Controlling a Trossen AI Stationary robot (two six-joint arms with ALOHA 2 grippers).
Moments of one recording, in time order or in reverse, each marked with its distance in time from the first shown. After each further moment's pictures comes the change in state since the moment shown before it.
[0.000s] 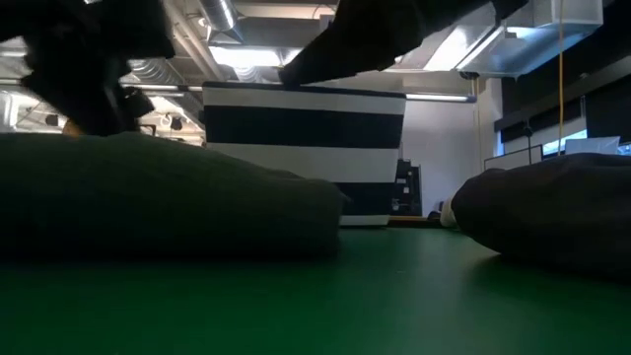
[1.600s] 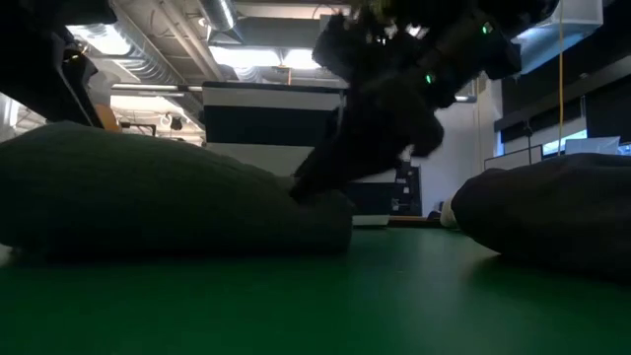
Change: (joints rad) left arm -0.254 -0.036 0.043 -0.342 -0.343 -0.360; right arm -0.021 0.154 -0.033 -0.016 -0.097 0.153
